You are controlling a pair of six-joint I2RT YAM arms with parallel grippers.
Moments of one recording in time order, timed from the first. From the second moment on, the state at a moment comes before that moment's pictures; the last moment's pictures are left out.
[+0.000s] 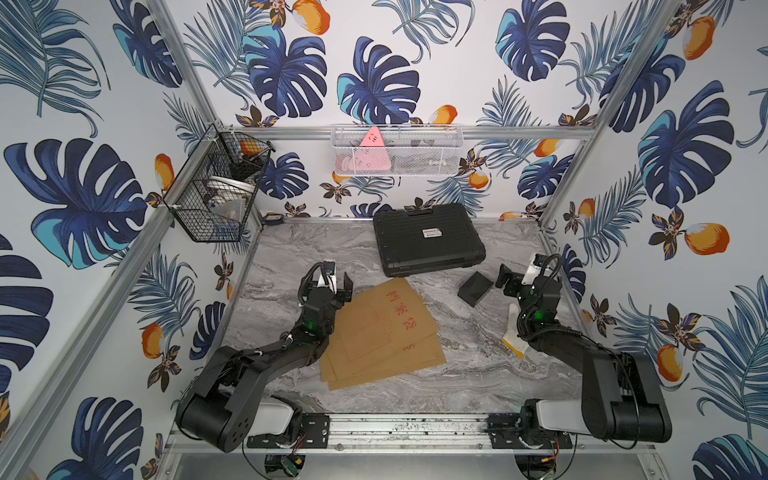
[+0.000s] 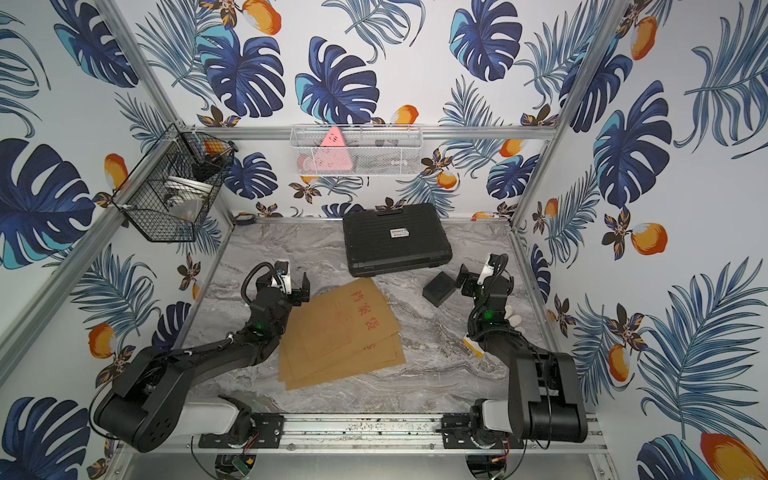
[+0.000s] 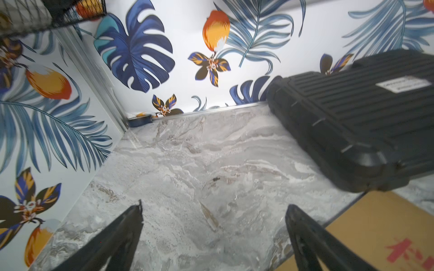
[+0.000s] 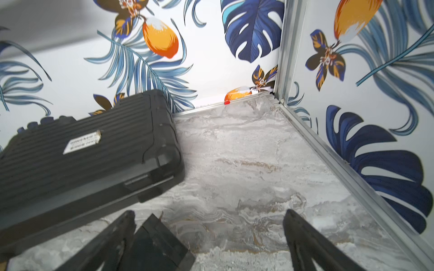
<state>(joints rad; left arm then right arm) -0.35 1.31 0.47 0.65 -0.51 0.07 -0.04 1.33 0.51 0.58 0.09 0.20</state>
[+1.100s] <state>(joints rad) -0.80 1.25 0.70 -0.27 -0.28 -0.57 0.66 1.20 0.86 -0.30 0.16 0.68</state>
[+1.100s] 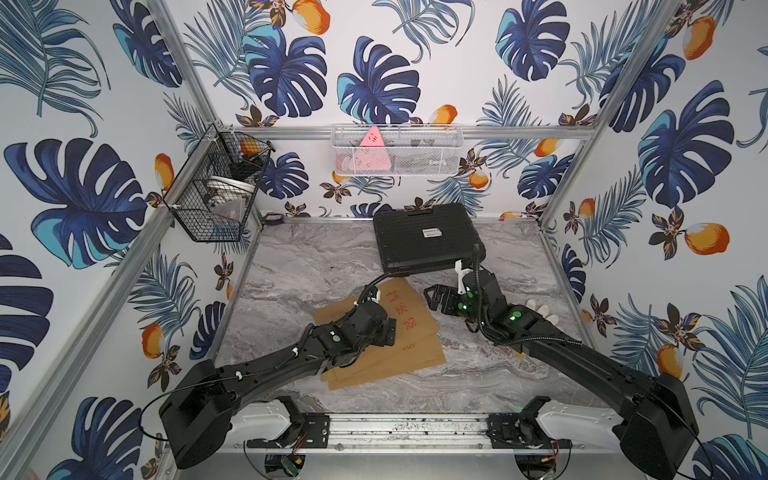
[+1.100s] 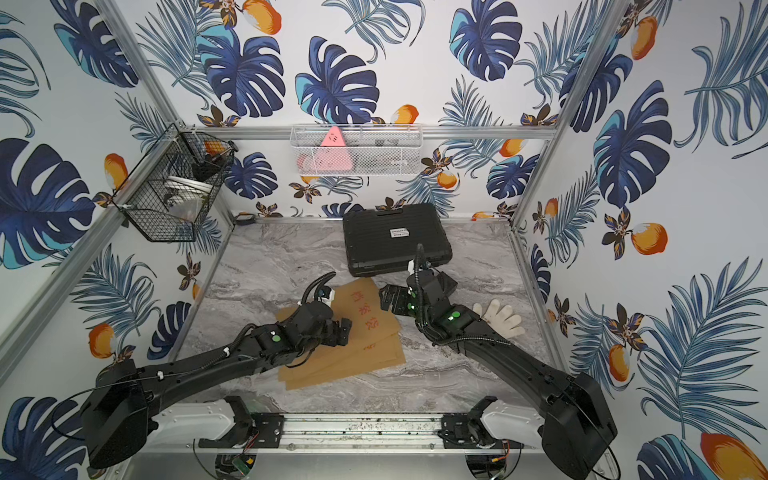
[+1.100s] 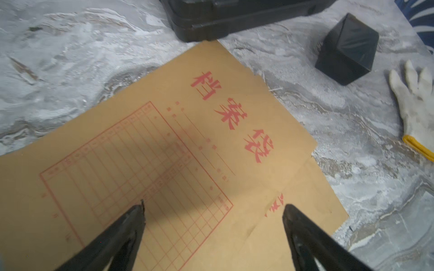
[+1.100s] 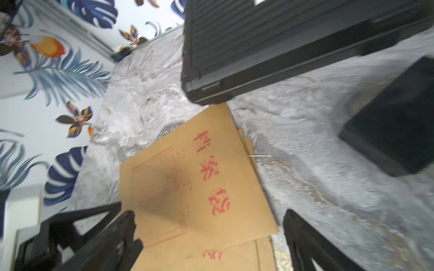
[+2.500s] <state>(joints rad) -0.66 1.43 0.59 -0.09 0.02 -0.75 0.31 1.50 0.56 0.01 -0.63 0.84</state>
